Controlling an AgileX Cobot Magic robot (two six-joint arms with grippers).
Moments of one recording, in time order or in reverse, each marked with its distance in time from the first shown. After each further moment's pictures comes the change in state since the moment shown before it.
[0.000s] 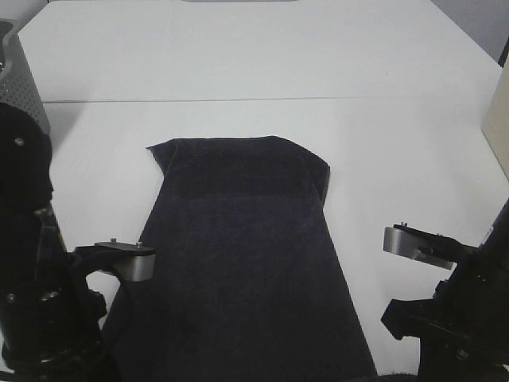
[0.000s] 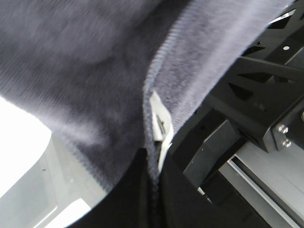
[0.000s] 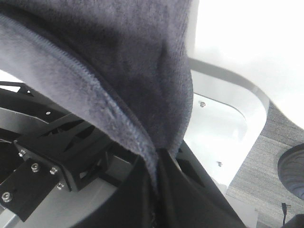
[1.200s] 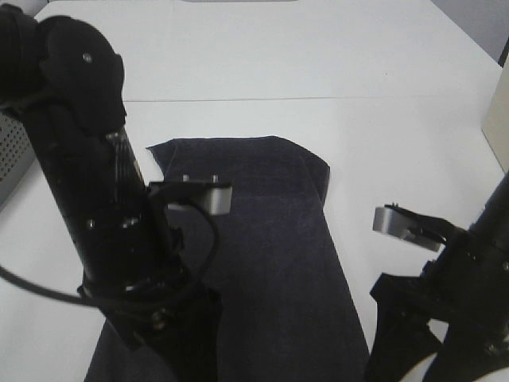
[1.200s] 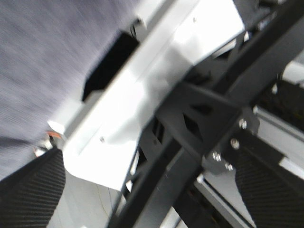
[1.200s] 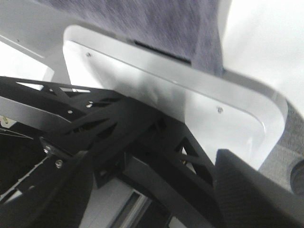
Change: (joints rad) left arm -0.114 0.023 -0.312 -0.023 0.123 -0.105; right arm 0.000 0.001 -0.068 0.053 0.049 -0.034
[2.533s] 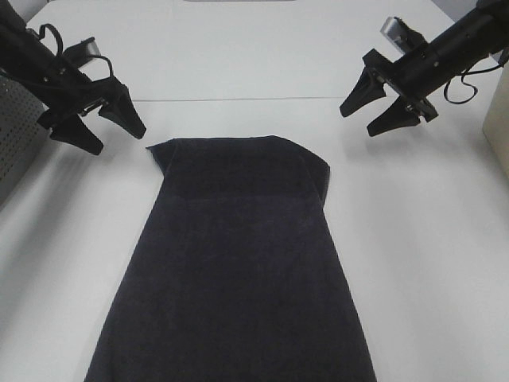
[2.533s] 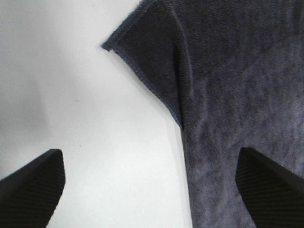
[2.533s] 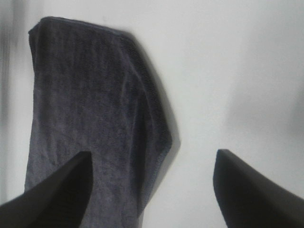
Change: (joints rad) left arm 0.675 0.657 -0.911 -0.065 0.012 0.094; right arm -0.342 0.841 -1.384 0.115 0.186 -0.114
